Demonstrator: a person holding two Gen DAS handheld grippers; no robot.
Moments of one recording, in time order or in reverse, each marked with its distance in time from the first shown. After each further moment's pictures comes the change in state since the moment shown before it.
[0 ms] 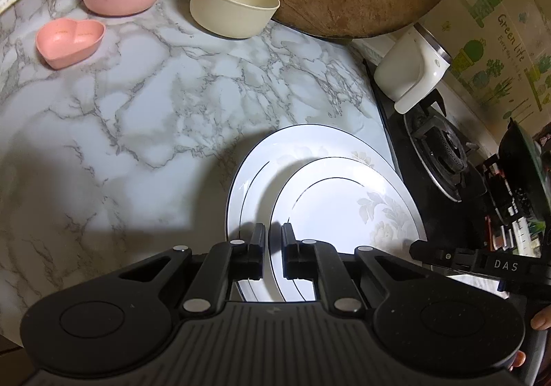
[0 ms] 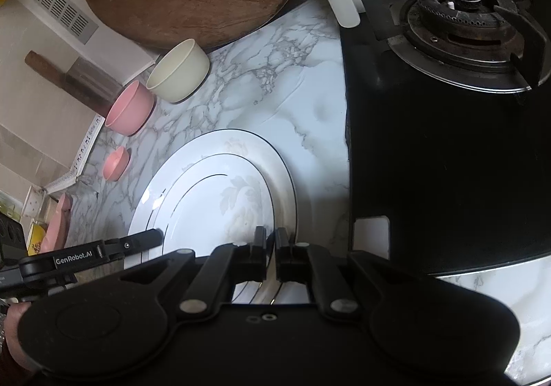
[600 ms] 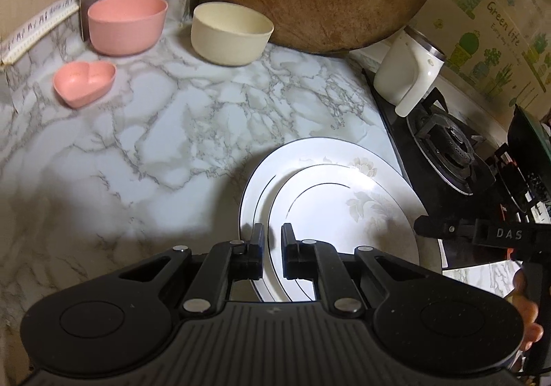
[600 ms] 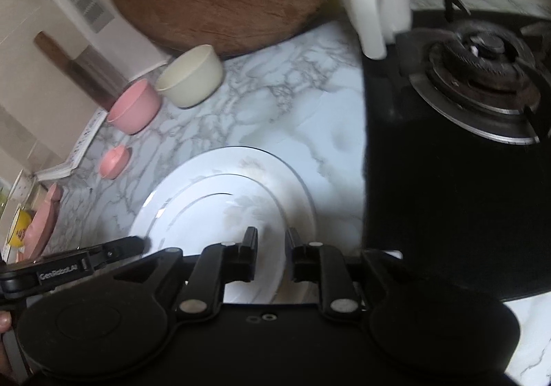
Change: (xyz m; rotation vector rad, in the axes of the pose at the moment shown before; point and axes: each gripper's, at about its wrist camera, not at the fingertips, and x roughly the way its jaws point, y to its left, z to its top) left arm -0.023 -0.011 -0.007 0.102 -0.083 0.072; right arm -0.002 0.033 0.006 -0.153 -0.058 -0.039
